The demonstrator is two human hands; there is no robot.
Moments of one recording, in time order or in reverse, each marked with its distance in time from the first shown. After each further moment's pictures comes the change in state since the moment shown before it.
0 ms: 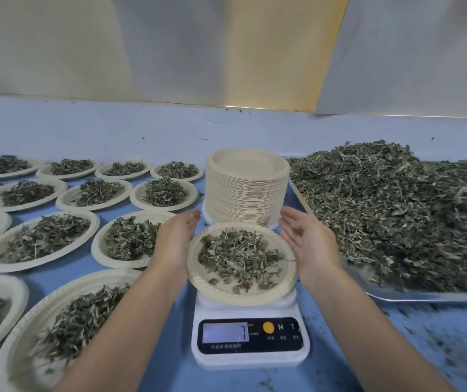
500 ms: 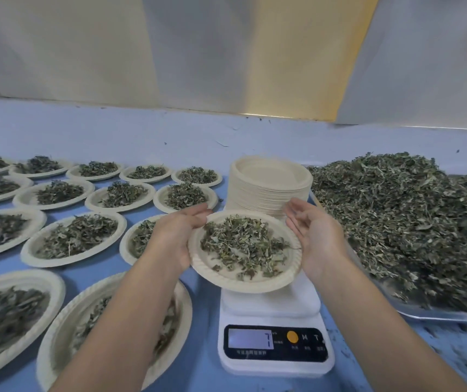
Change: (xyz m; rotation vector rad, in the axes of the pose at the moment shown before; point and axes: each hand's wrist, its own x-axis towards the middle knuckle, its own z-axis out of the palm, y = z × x) left_hand -0.003 0.036 -0.028 -0.176 -0.046 -0.116; right_hand -0.010 -0.015 0.041 0.173 -0.024 0.015
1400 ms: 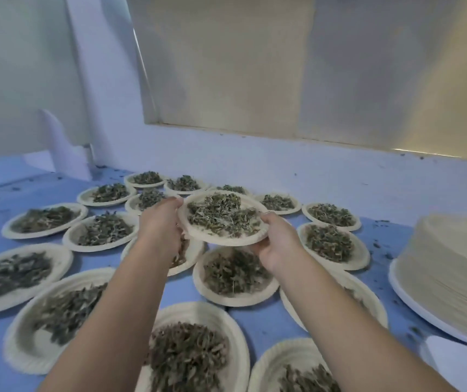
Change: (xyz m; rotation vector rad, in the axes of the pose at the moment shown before) left_hand 0.048 0.142 -0.242 -0.241 0.565 0.311; right_hand -0.017 0.161 0.283 -0.141 -0.368 0.460
